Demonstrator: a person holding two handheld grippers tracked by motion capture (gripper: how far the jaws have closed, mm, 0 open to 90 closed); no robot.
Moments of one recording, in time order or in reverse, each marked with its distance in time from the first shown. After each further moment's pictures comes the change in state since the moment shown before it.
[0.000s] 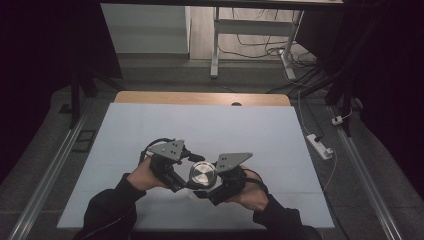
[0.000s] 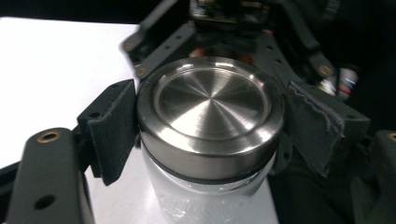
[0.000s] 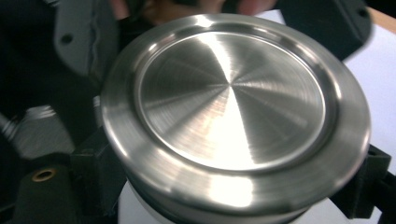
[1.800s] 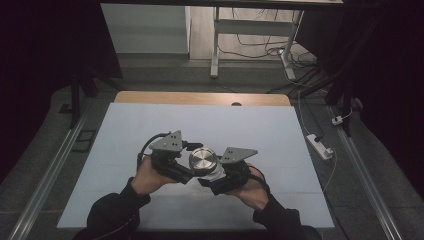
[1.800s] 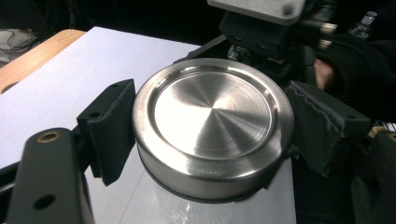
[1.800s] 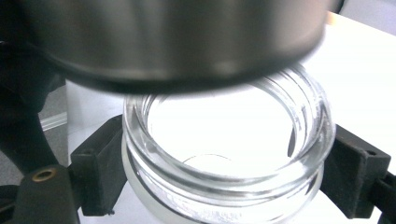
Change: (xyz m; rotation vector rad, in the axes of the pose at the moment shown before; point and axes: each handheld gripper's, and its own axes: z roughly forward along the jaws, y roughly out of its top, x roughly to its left) left arm -0.012 0.018 -0.010 -0.060 0.187 -0.090; right arm -0.014 -0.006 -0.003 -0.013 -0.159 0.081
